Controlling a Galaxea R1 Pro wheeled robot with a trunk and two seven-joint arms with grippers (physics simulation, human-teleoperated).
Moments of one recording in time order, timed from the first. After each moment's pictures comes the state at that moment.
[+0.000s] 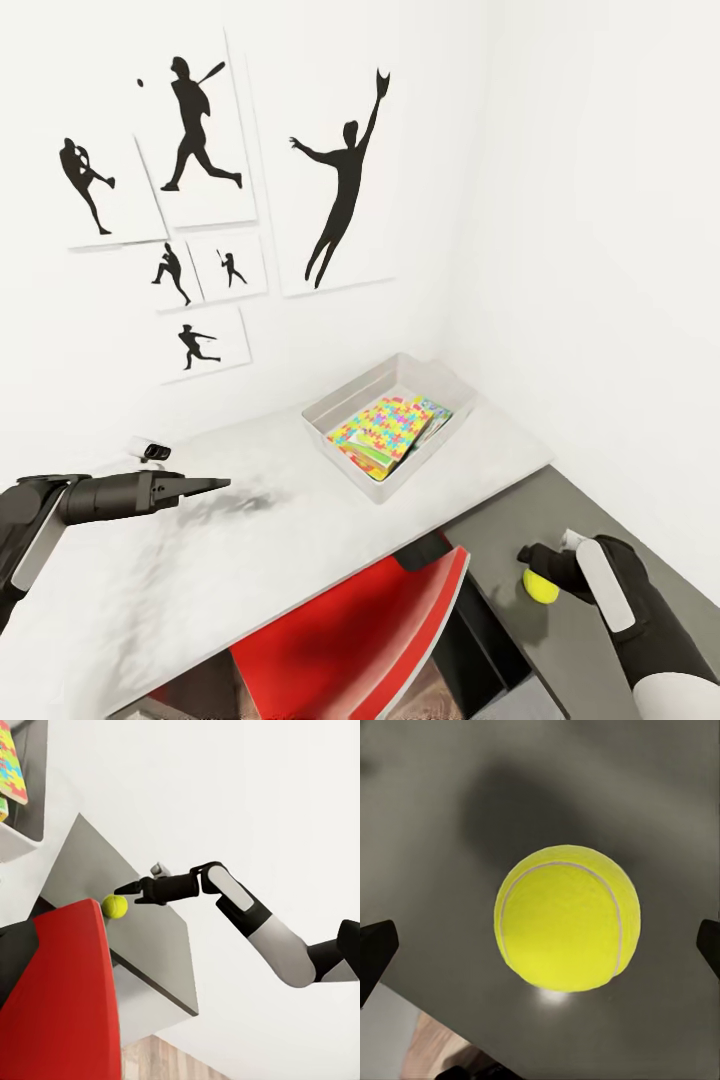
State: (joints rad) left arm -0.58 0.47 0.04 -1.23 0.39 1.00 -1.51; right arm -0.49 -0.17 -0.20 -1.05 -0.60 0.92 -0.37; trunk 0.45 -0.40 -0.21
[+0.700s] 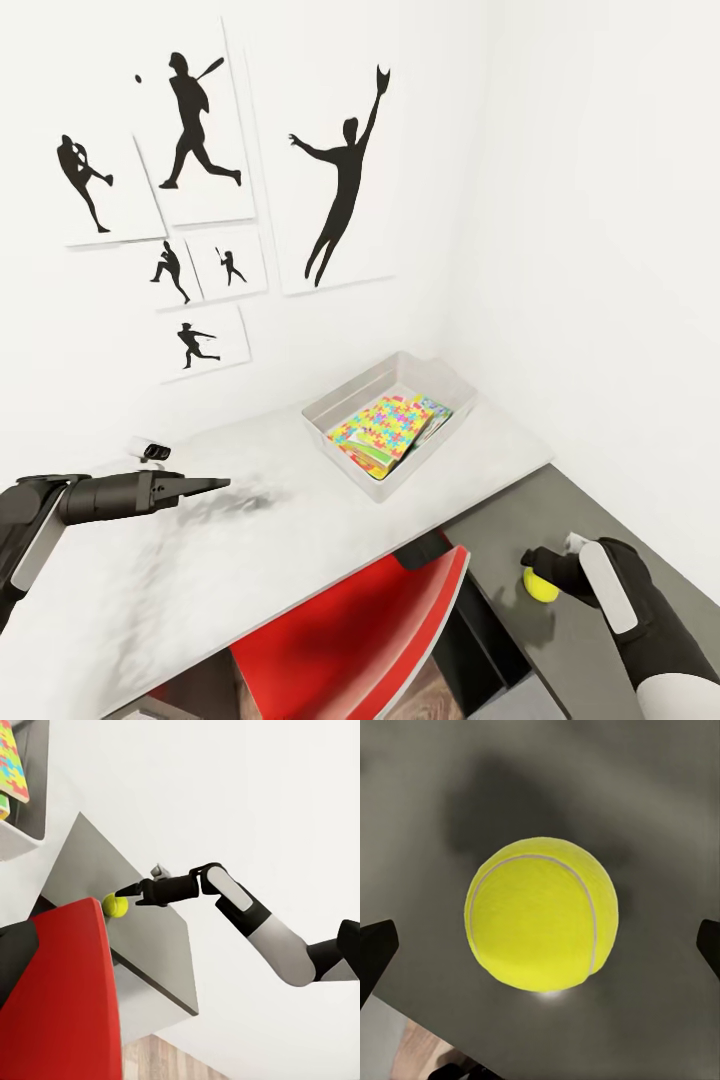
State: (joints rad) left arm -0.58 0.47 0.04 -1.23 0.39 1.00 -1.51; right arm -0.49 -0.18 -0.20 -1.03 -0.60 0.92 -0.37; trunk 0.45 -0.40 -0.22
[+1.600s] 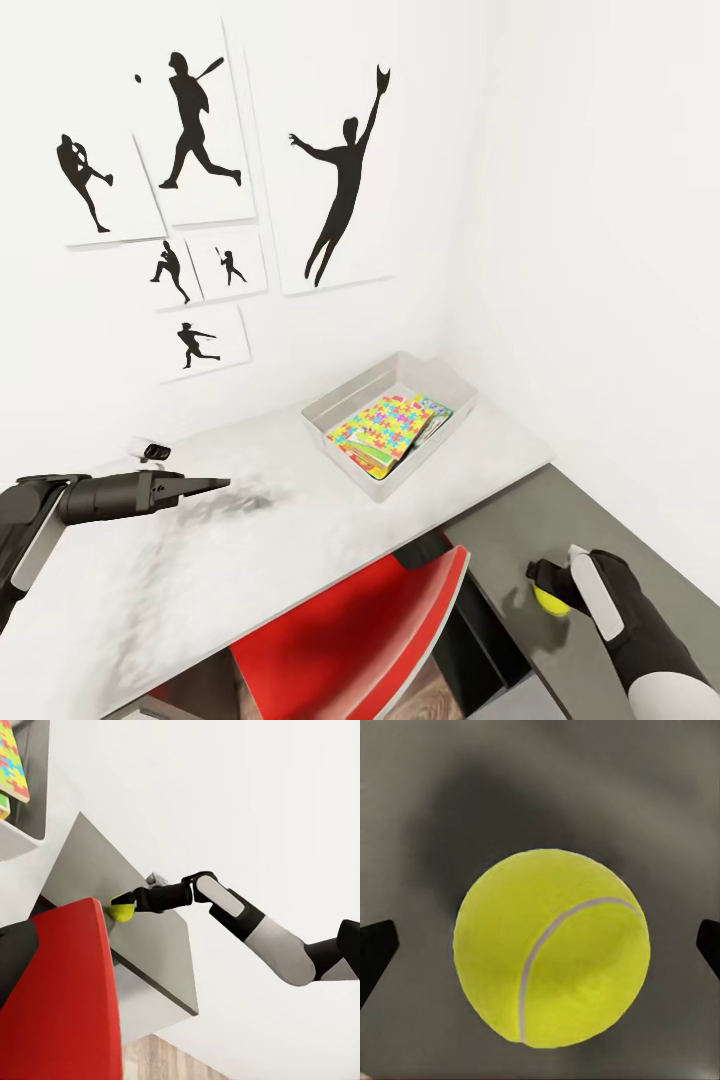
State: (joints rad) left arm -0.58 0.47 0.04 -1.23 0.39 1.00 -1.51; right arm -0.50 -0.17 -0.20 -0.91 -0.51 0.80 -0.36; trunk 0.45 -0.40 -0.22
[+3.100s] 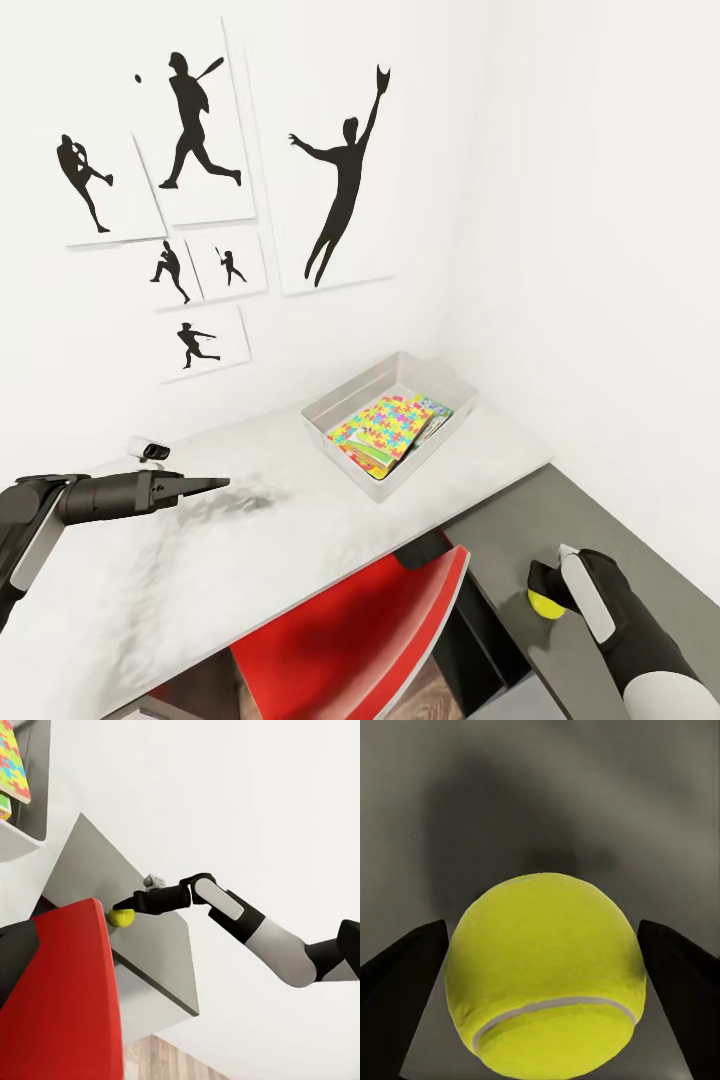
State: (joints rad) left arm -0.58 0.47 0.04 -1.23 0.40 1.00 -1.51; right arm -0.50 -0.17 -0.14 -0.90 -0.50 0.81 -0.36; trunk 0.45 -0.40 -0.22
